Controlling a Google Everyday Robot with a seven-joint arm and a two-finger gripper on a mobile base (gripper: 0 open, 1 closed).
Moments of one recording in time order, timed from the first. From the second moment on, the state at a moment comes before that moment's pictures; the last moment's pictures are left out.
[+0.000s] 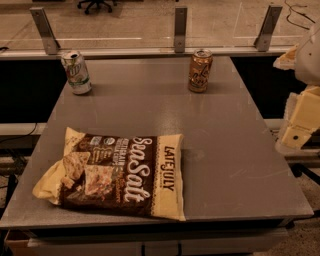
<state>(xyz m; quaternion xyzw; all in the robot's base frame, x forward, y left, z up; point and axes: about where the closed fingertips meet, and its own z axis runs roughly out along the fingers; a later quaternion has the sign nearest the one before) 0.438 -0.217 0.977 -0.60 0.78 -0.04 0.16</state>
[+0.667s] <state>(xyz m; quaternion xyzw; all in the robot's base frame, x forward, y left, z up) 0.455 -0.220 0.982 -0.60 0.78 -0.03 0.19</state>
